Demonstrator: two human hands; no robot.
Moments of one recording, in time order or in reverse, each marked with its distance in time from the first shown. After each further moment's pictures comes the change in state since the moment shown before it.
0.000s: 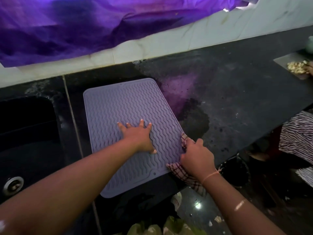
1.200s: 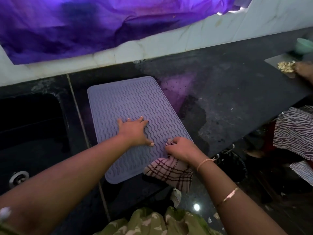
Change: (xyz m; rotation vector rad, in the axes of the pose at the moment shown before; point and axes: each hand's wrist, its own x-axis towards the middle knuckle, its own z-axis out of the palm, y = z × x) left_hand -0.011 -0.026 0.019 -0.018 0.201 0.096; right_hand -0.019 -0.029 -0.015 0.473 -0.360 0.034
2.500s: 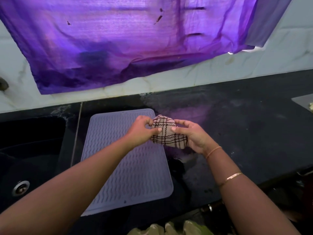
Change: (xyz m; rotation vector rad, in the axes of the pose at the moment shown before) left_hand 0.037 0.083 -0.111 -1.014 0.401 -0.179; right_hand 0.104 -0.002 -0.161 0.892 -0.293 -0.461
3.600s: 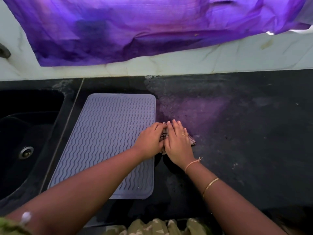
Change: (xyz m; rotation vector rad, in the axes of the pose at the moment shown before) left_hand 0.033 -0.039 0.109 0.537 0.054 0.170; right_hand 0.050 0.083 -0.030 -1.324 0.057 -0.419
